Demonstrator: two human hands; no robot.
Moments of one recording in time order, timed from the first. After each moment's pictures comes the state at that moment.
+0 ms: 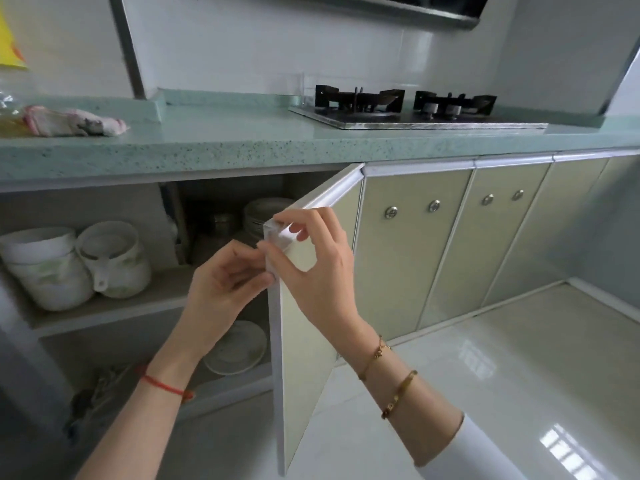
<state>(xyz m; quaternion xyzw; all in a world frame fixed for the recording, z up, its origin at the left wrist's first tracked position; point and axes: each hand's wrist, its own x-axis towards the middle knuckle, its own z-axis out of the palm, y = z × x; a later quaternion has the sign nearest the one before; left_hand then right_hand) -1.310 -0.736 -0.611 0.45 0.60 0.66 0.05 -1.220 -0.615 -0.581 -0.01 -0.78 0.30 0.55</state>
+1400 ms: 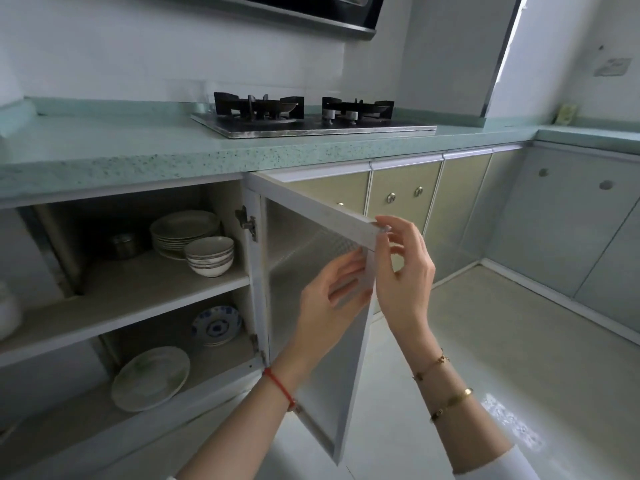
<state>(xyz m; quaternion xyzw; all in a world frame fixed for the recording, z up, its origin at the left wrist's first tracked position) -1.135 -0.513 -0.626 0.47 0.51 0.69 0.21 -1.050 -0.430 -0.585 -0.21 -0.70 0.22 0.64</state>
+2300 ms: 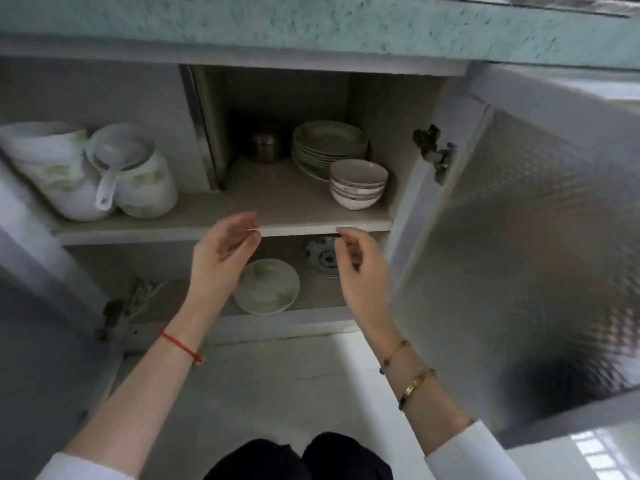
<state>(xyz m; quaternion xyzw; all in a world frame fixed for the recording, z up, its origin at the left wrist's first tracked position) -1.410 -0.707 -0.738 0.21 0.72 0.66 -0.02 -1.316 -0.520 -0.753 -0.15 -0.79 0.47 0.36</state>
